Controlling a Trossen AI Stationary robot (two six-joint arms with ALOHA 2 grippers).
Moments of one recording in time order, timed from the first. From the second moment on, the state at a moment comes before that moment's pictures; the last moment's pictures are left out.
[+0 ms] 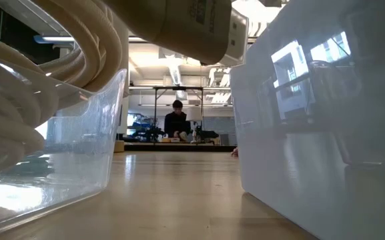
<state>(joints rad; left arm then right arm) -0.29 1.18 1.18 0.00 -0.32 0.21 0.33 1.23 1.50 -0.46 -0.16 -0.17</state>
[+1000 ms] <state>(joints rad) -0.29 1.21 1.18 0.06 0.17 0.20 0.36 1.59 1.79 -0.43 -0.80 -0.05</state>
